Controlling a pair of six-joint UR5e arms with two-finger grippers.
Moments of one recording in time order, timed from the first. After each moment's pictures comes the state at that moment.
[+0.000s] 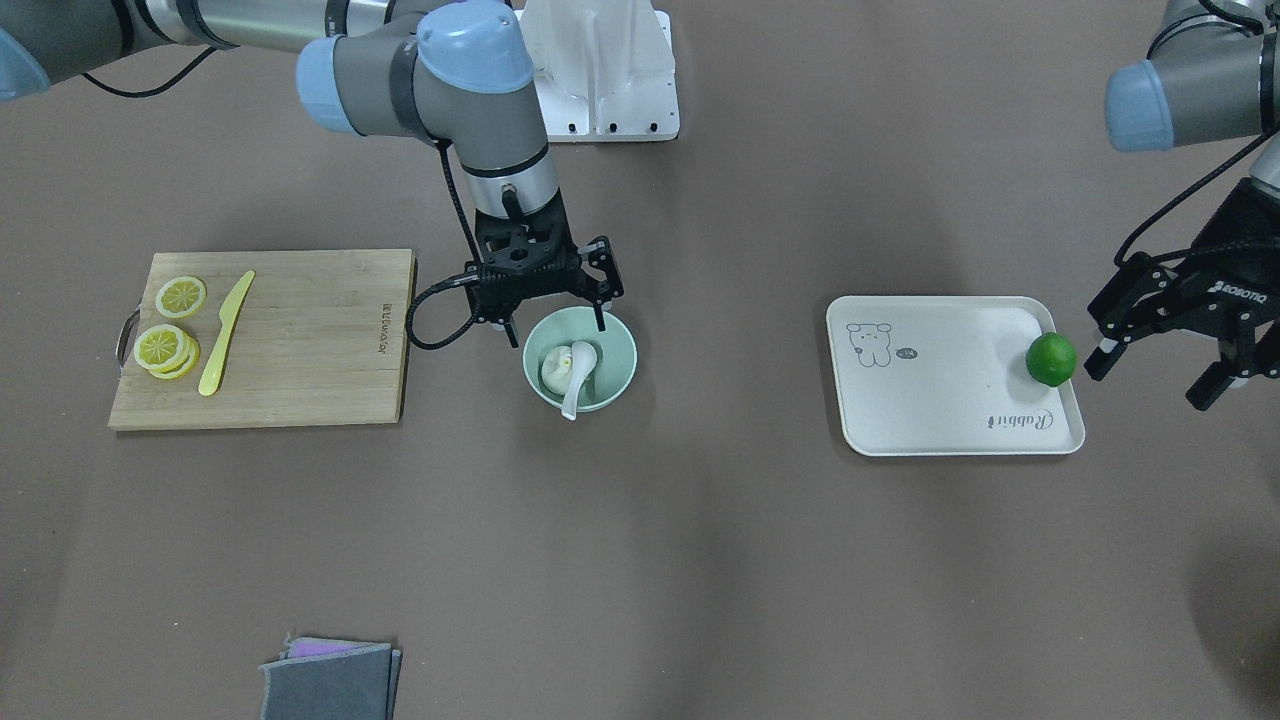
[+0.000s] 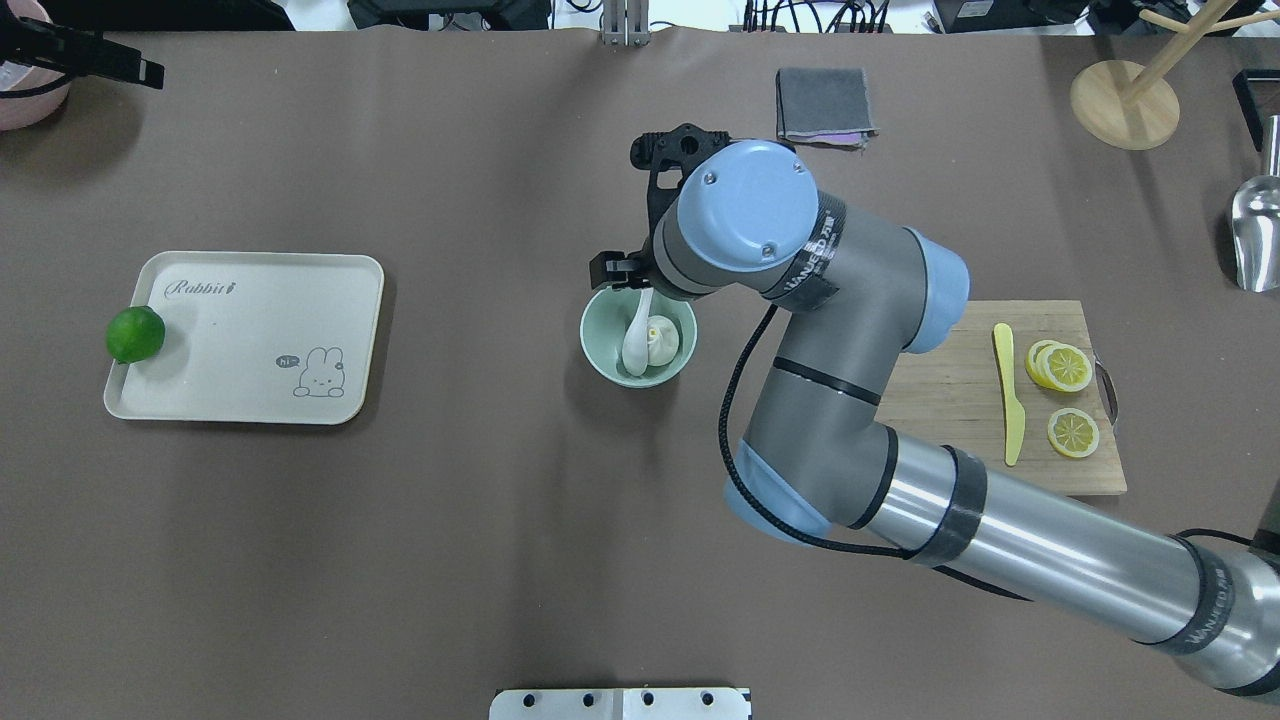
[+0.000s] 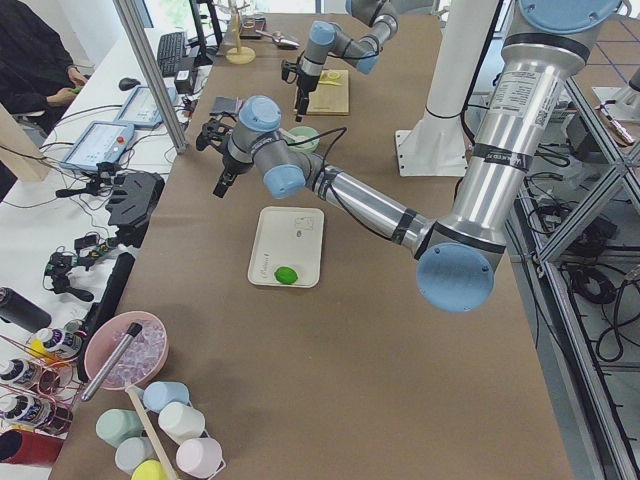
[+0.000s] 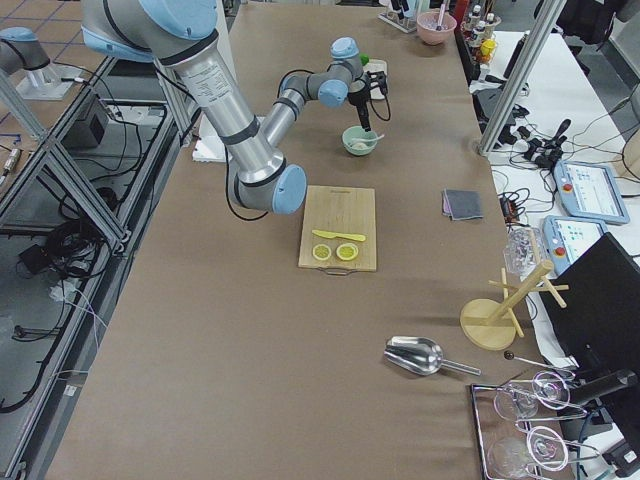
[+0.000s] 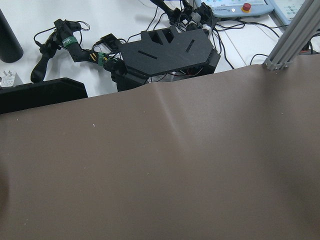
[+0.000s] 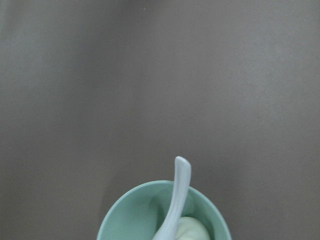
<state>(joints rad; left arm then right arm) -1.22 -1.86 -1.75 -2.12 -2.15 -0.63 0.59 -0.86 1.71 -1.48 1.71 1.08</state>
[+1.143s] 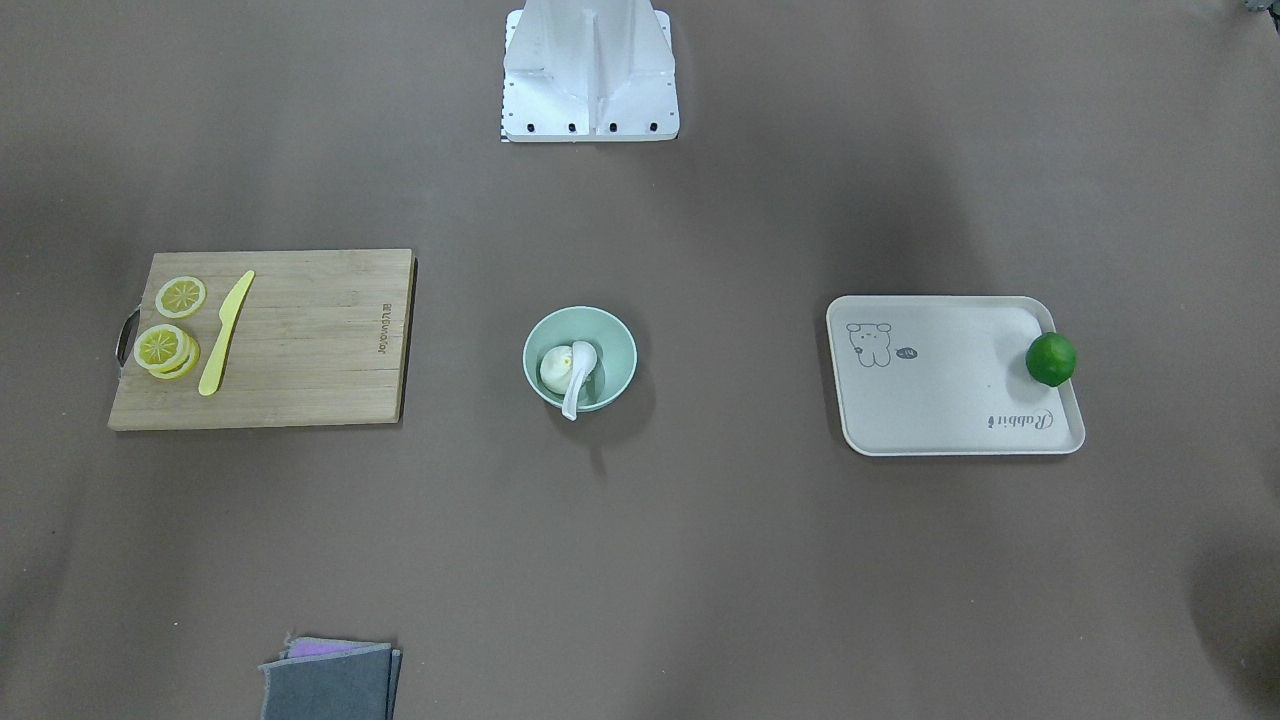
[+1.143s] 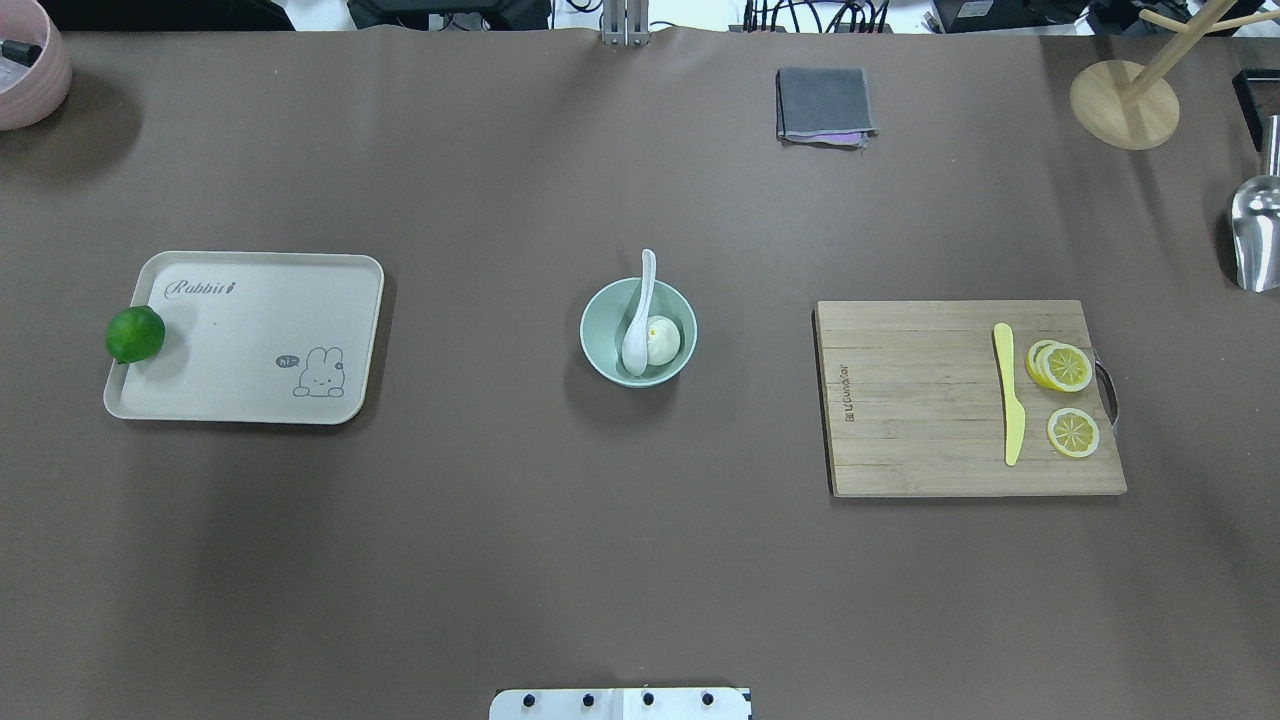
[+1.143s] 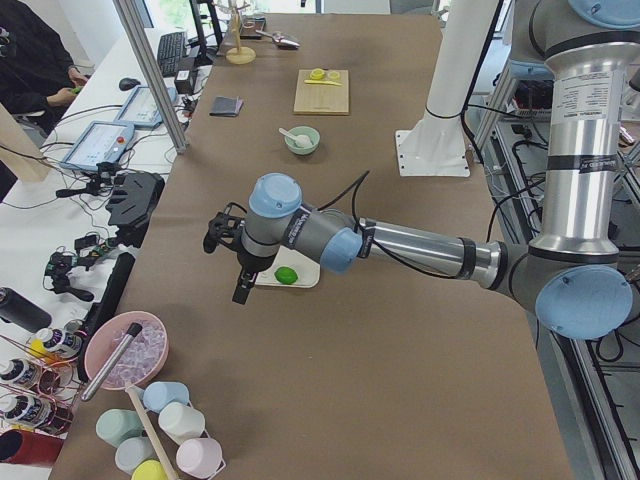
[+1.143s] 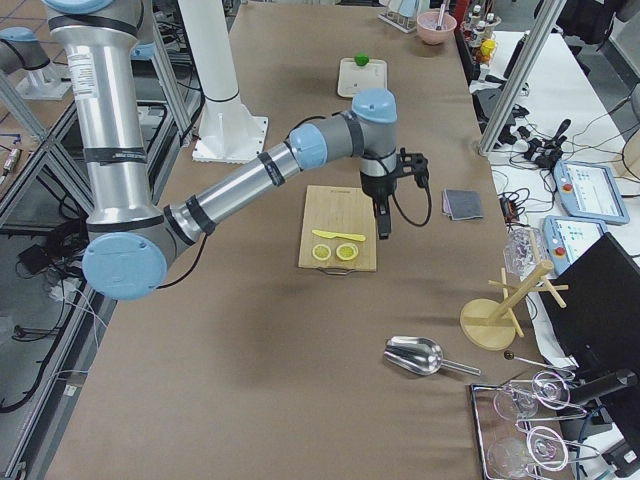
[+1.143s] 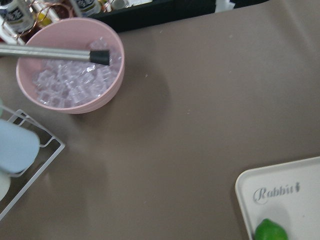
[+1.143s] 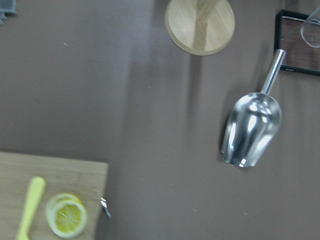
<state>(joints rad) -1.54 -1.53 -1.75 -1.90 -2.27 -0.20 1.46 -1.51 1.97 -1.82 2.18 0.08</state>
